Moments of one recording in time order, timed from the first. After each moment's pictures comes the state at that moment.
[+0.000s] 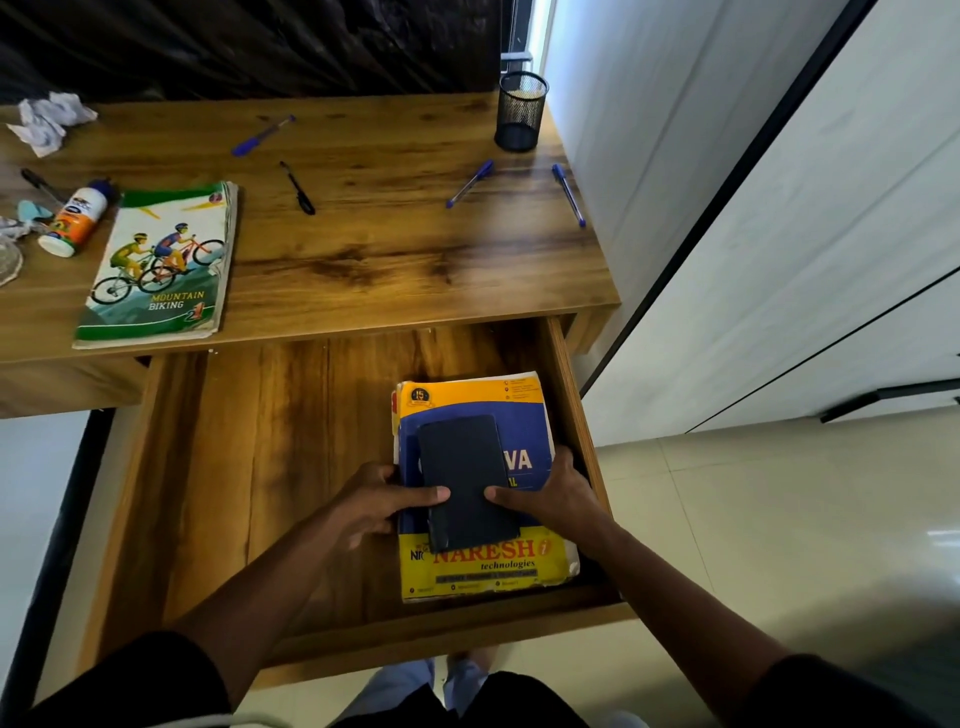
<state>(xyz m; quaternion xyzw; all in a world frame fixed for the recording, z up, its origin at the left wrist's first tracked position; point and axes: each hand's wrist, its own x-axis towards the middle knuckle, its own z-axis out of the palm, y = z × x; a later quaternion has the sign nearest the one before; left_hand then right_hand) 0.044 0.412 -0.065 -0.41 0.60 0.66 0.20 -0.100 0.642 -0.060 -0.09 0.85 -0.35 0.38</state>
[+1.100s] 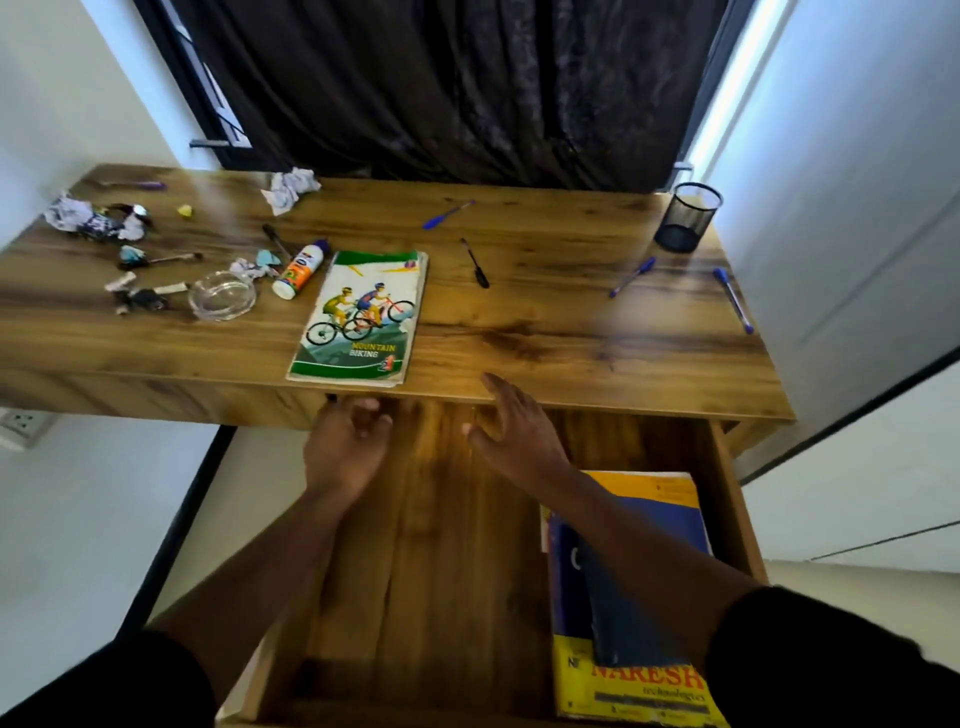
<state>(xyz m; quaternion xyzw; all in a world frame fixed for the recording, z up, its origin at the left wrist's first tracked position) 0.112 0.220 0.005 -0.53 0.76 0.34 -0.17 -0.063 0.371 0.017 -0.45 0.82 -0.29 0.20</state>
